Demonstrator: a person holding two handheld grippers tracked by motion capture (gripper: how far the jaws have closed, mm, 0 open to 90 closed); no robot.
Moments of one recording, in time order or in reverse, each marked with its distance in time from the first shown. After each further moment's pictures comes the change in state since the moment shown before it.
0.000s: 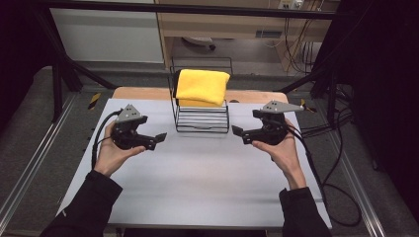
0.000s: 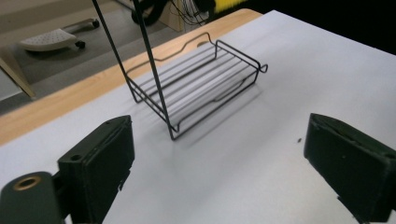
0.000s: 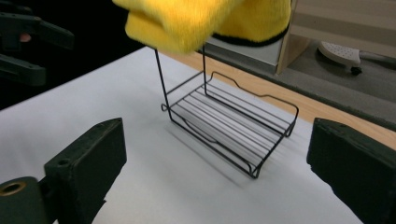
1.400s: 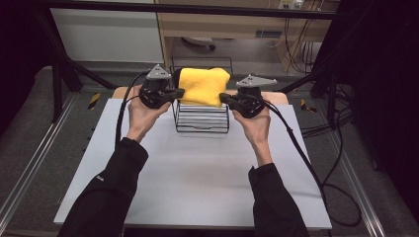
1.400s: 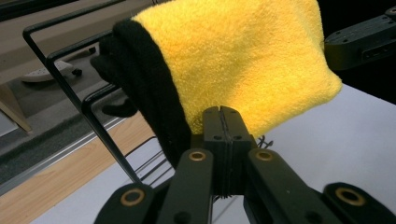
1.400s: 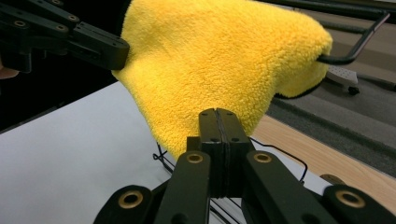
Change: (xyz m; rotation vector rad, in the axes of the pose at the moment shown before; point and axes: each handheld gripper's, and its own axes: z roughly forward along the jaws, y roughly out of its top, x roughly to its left) left arm 0.008 0.115 0.057 -0.047 -0.009 0.052; right arm 0.002 0.059 0.063 -0.043 -0.012 -0.026
